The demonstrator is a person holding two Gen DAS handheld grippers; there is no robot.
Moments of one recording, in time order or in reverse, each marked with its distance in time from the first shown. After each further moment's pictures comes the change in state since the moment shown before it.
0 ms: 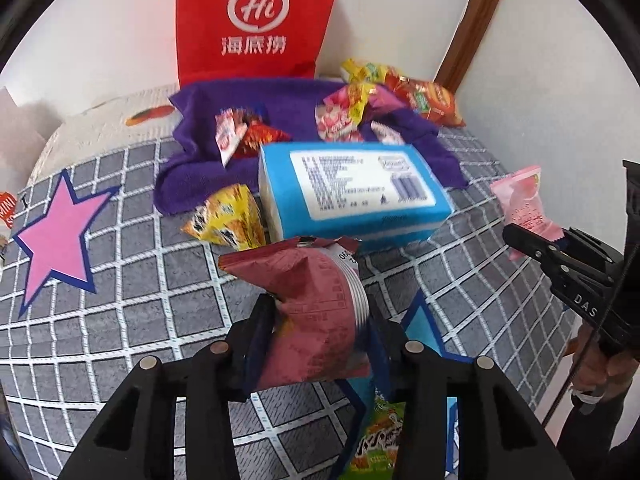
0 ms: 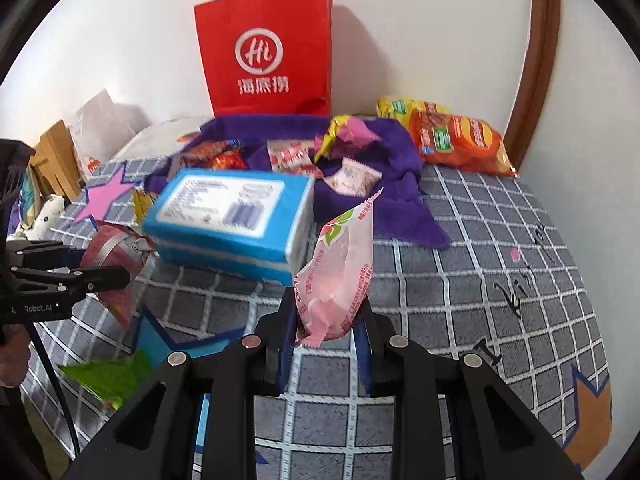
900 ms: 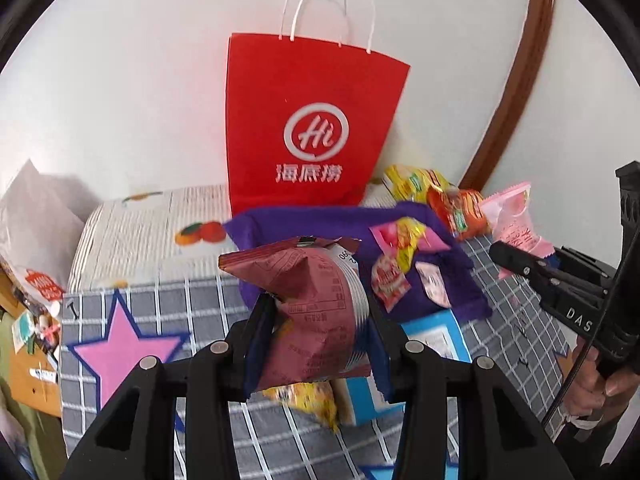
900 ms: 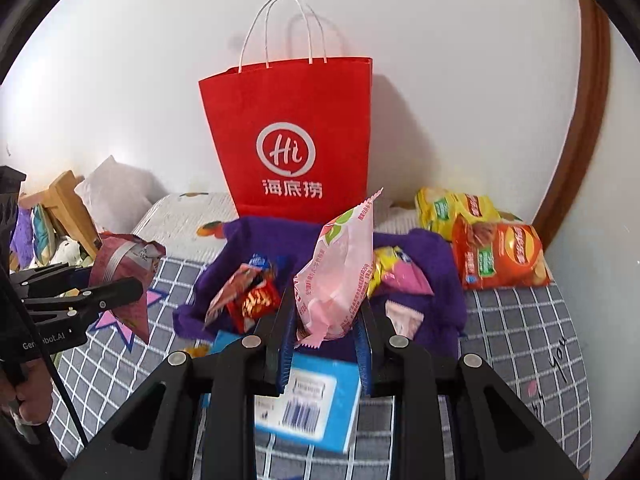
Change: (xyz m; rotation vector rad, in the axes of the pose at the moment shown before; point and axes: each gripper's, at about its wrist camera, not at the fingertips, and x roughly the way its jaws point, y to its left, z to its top) left arm -0.042 0.045 0.134 -0.051 -0.184 0.081; right arm 0.015 0.032 0.158 -0.005 -0.083 0.068
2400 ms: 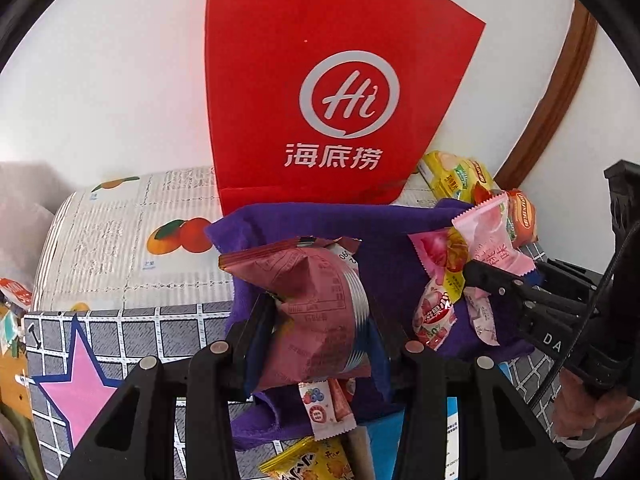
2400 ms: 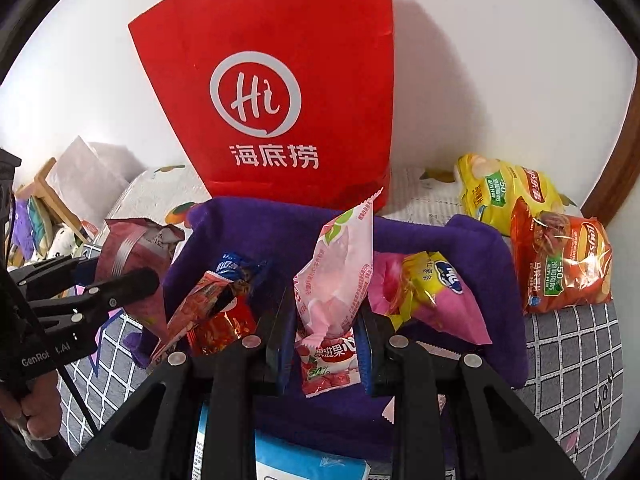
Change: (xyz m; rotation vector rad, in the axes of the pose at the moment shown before) left arm 0.108 0.012 0.026 -0.045 0.091 0.030; right arm 0.131 -0.015 0.025 0.001 0.159 0.064
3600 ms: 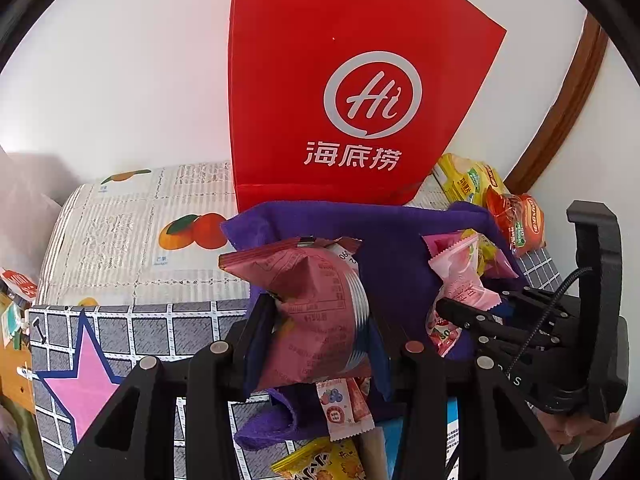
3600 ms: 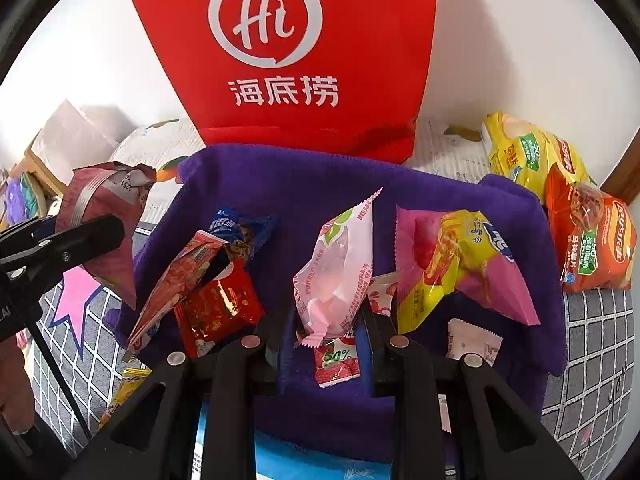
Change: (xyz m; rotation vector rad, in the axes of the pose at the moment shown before) left arm 0.001 0.011 0.001 -0.026 0.010 0.021; right arm 0.043 0.013 -0.014 -0.019 0.141 -0.005
